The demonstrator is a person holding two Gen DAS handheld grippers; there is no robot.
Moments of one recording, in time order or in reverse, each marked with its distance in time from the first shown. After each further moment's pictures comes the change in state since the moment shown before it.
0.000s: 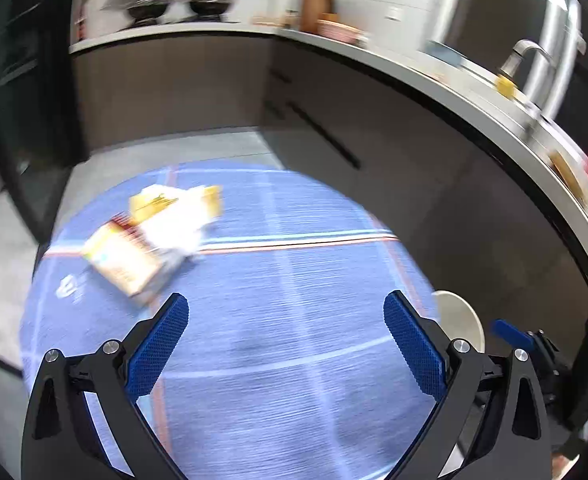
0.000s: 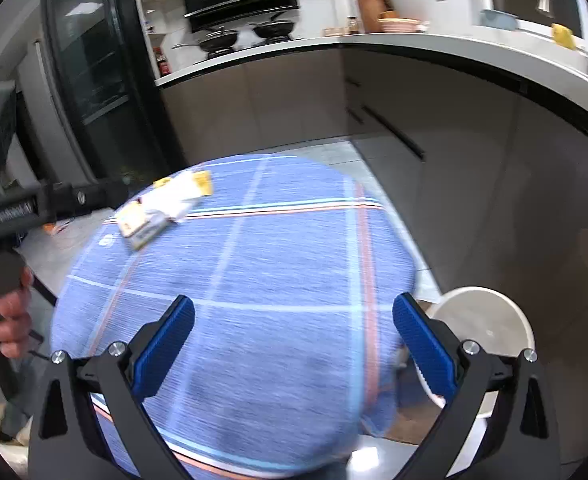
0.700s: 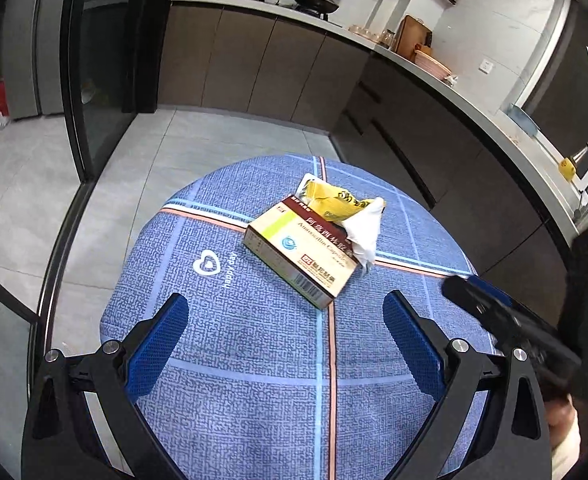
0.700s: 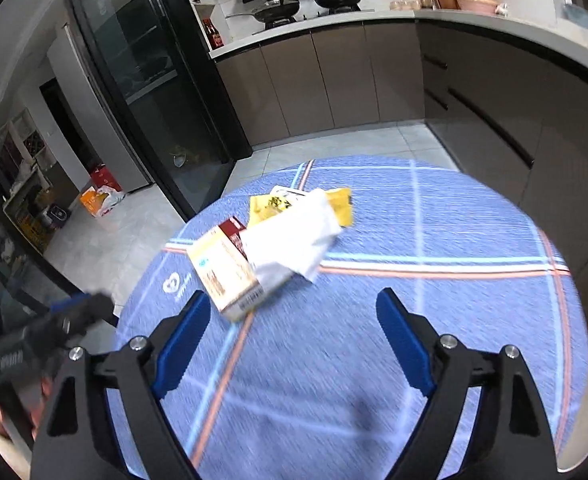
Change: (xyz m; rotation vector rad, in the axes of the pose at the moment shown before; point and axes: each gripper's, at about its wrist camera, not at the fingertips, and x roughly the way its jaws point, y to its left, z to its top) left arm -0.018 0.175 -0.007 -0.261 -0.002 0.063; right arm 0.139 0.145 0.088 -0.020 0.111 0.187
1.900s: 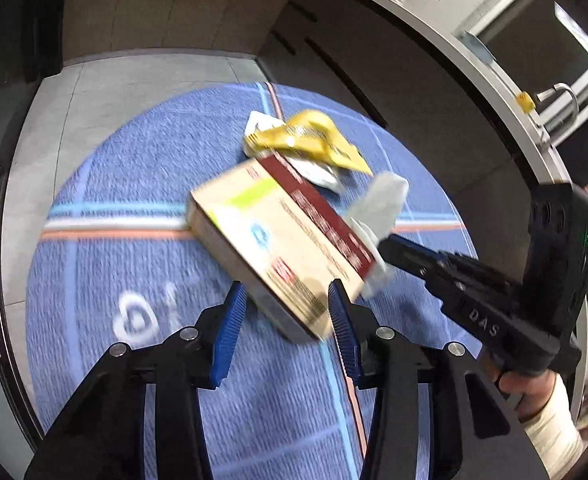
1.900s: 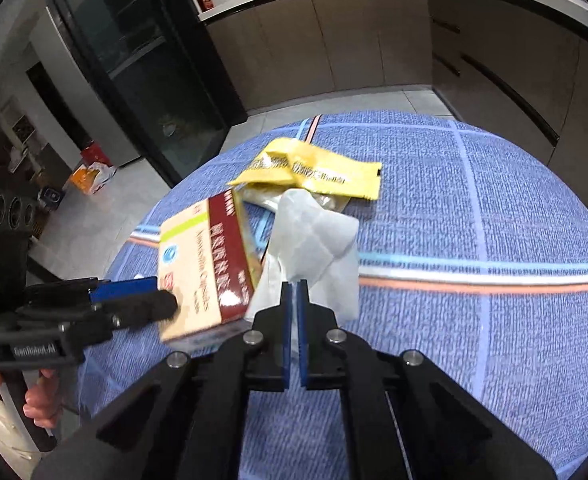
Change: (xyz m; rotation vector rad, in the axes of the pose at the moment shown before) left arm 0.118 0.009 0.035 0.161 0.308 -0.265; right arm 0.077 0.003 -0.003 0.001 0.130 -0.007
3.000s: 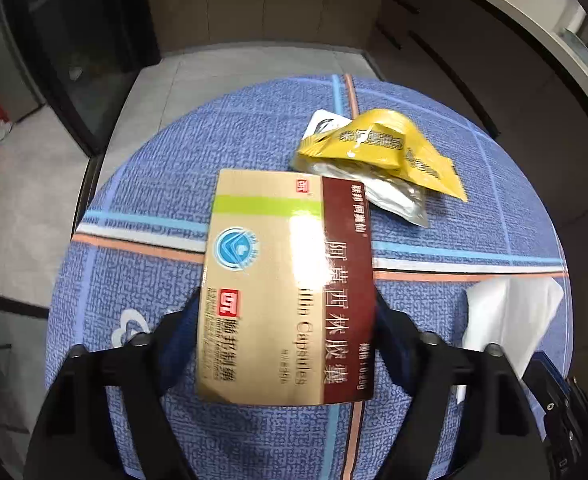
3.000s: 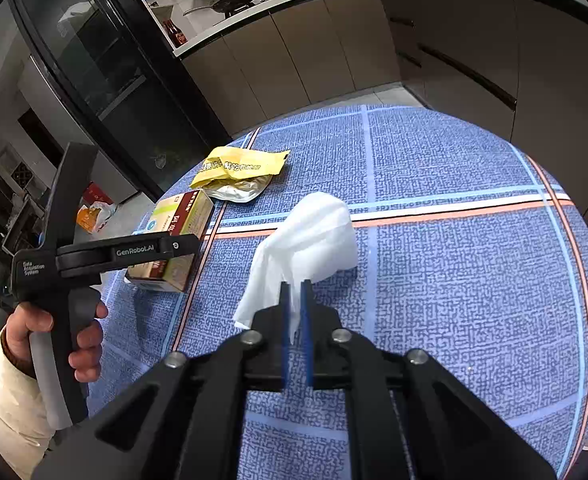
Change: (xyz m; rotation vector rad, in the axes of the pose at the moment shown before) left arm 0.052 -0.025 0.039 -0.118 0.023 0.435; right arm -0.067 -0.067 -0.049 0.144 -0.077 0.021
